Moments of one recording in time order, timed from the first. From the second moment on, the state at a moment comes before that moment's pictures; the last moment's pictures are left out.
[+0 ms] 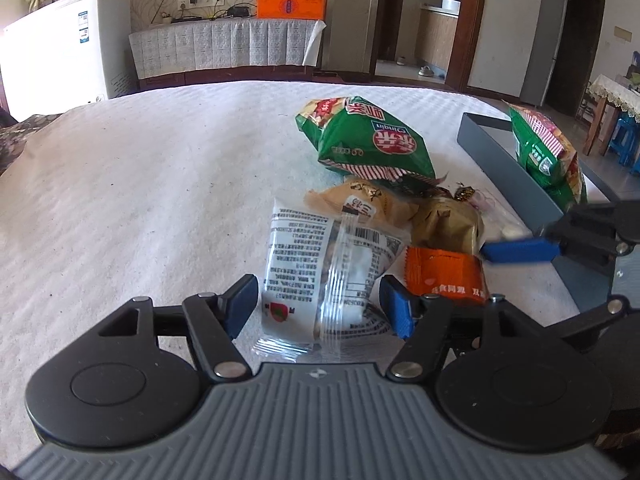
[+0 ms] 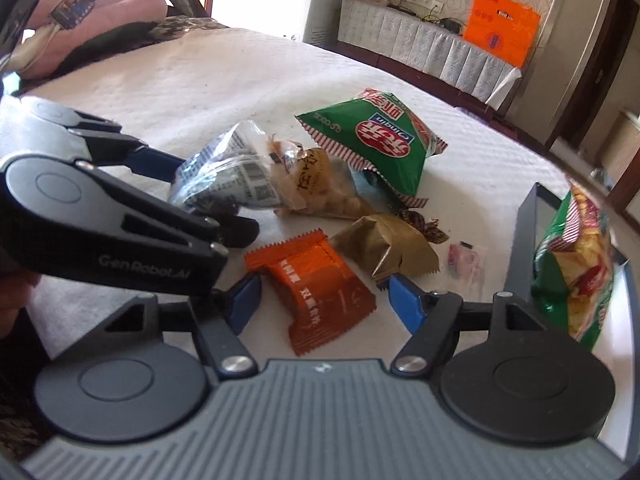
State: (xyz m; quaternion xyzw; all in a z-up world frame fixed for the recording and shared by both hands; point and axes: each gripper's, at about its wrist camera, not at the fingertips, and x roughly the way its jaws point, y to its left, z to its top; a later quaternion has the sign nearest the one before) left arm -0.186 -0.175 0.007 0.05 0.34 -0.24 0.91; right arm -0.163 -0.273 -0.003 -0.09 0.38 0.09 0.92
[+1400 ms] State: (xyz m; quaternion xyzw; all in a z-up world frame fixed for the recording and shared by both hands) left arm -0.198 -0.155 0.027 0.05 0.30 -0.21 0.93; right arm -0.183 -0.293 0.022 0.03 0.35 0.09 0.93
